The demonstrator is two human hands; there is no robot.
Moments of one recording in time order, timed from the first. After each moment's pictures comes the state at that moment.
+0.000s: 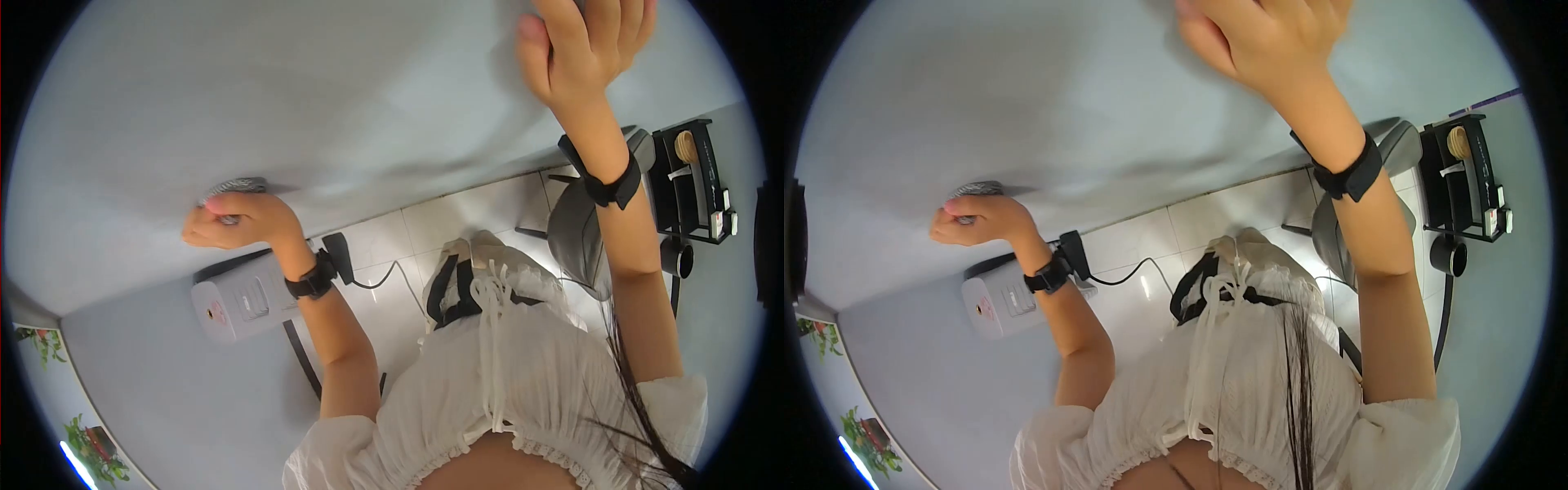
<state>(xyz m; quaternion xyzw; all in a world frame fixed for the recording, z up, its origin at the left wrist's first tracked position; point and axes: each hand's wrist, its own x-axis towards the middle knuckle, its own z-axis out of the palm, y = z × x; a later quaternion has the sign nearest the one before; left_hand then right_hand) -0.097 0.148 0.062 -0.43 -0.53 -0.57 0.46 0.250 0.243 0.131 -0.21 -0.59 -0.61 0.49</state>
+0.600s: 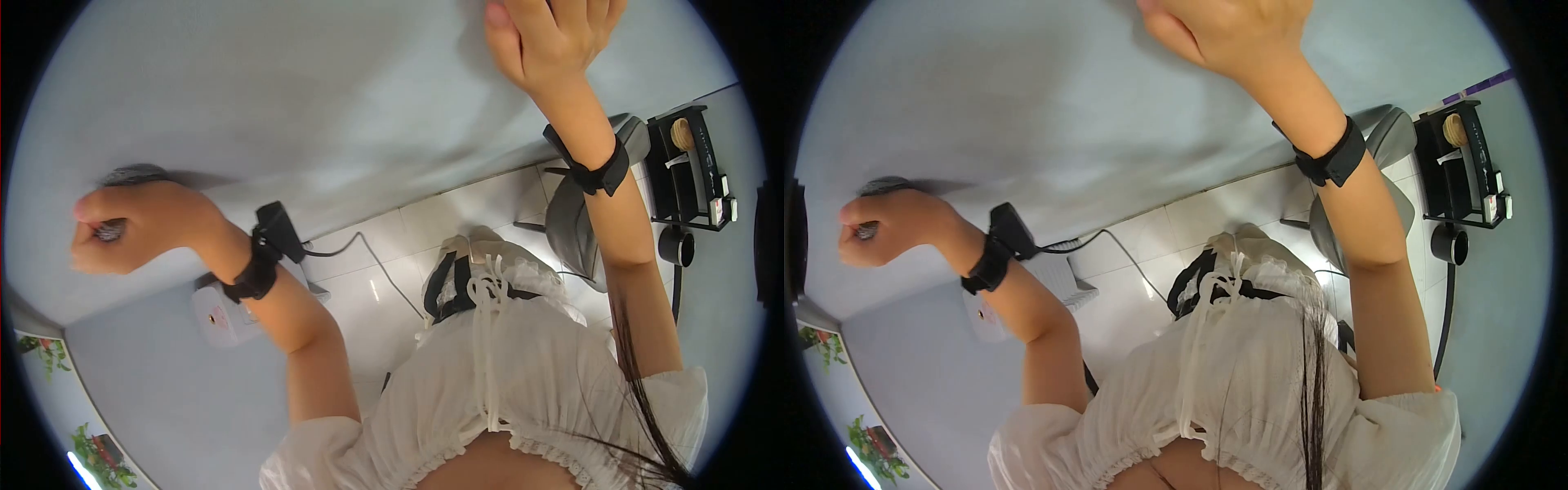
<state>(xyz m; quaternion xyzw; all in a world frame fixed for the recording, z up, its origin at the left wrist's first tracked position) -0.076 0.159 0.176 -0.41 -0.45 -0.62 0.49 0.220 0.215 0.117 -0.35 -0.60 -0.44 0.57</state>
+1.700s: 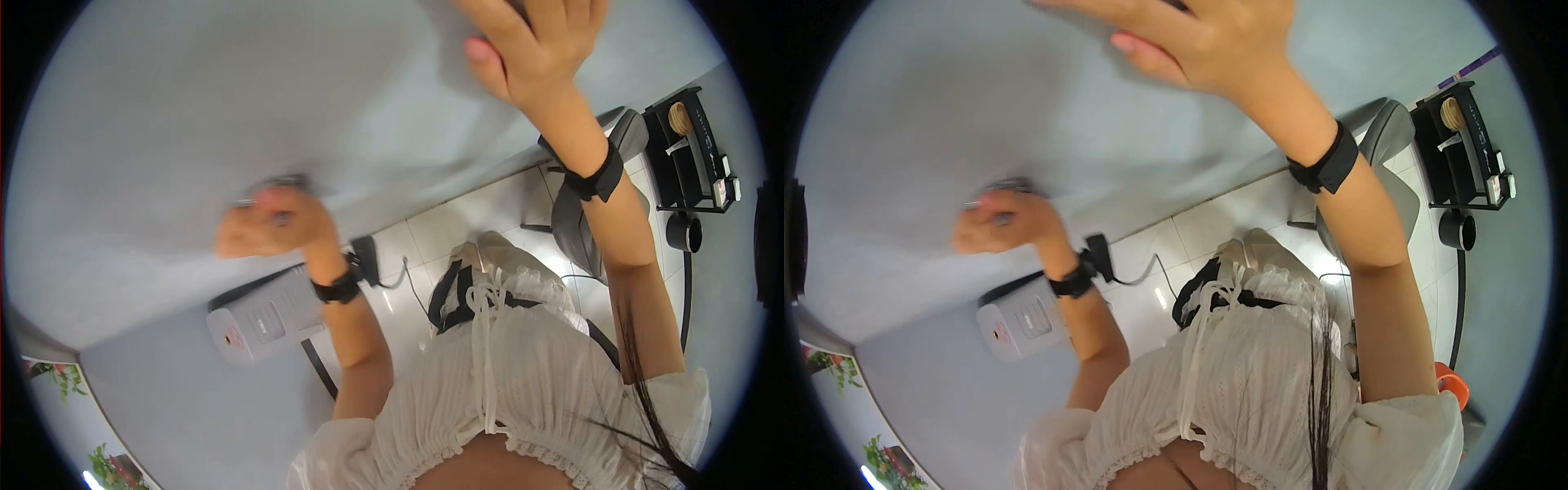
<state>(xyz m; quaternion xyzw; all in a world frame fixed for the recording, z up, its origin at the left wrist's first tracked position) -0.044 0.161 0.058 -0.49 -0.44 -0.53 0.54 0.211 0.217 0.114 -0.34 -0.59 -0.40 0.61</state>
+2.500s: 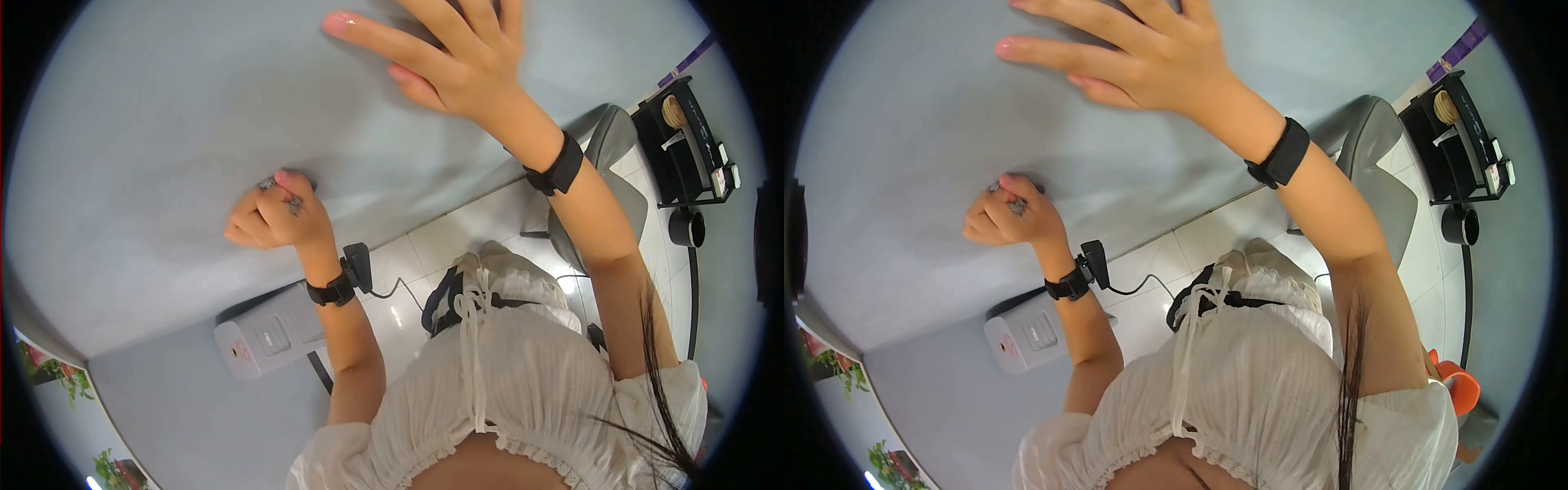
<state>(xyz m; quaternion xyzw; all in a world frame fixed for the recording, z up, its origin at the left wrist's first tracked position) 0.002 0.153 0.079 -0.57 -0.44 -0.48 0.49 0.214 0.211 0.115 -0.35 -0.61 -0.37 0.61</state>
